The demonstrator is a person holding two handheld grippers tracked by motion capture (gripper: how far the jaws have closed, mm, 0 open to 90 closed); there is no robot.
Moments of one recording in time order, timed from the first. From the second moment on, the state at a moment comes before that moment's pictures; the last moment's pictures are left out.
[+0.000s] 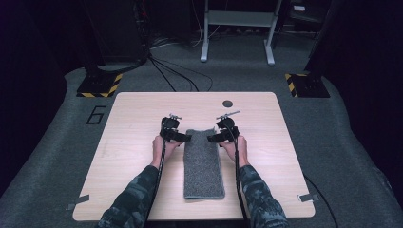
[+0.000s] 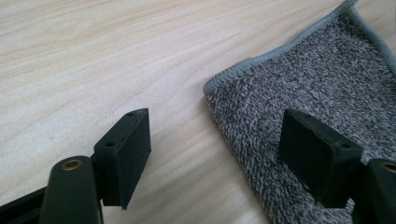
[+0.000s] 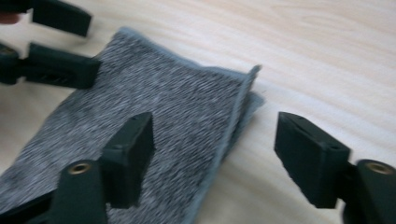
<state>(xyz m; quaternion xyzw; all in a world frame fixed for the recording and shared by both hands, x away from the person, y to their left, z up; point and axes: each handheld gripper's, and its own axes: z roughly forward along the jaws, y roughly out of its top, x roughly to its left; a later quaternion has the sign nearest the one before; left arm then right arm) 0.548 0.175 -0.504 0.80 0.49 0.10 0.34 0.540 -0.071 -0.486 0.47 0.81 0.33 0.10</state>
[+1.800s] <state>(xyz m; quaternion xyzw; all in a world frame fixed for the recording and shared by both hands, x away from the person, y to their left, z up) 0.535 0.165 -0.495 0.80 0.45 0.14 0.37 0.545 -0.057 -0.499 0.47 0.80 0.36 0.14</state>
